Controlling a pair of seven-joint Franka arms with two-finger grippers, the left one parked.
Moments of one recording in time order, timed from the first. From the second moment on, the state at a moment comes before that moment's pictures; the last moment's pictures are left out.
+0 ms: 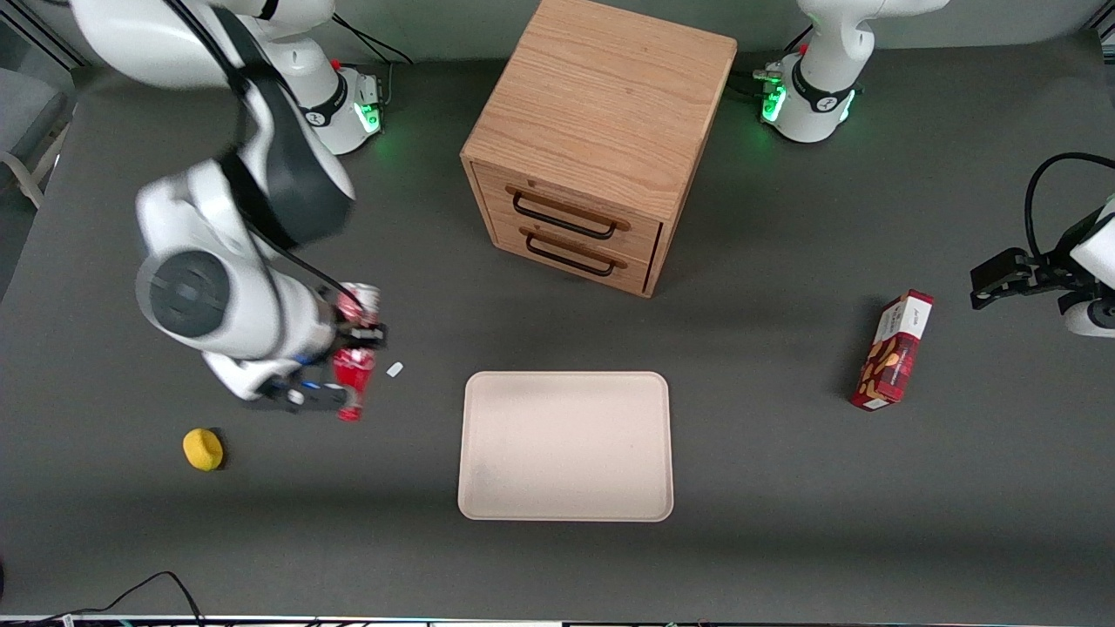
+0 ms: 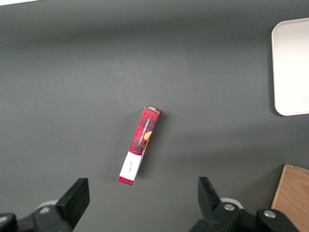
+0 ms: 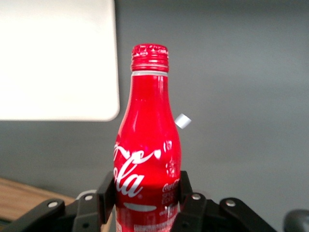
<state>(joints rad) 0.27 0.64 0.16 -1.12 -0.06 1.58 0.43</state>
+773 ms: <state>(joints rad) 0.42 1.00 0.07 -1.03 -0.07 2.01 0.43</state>
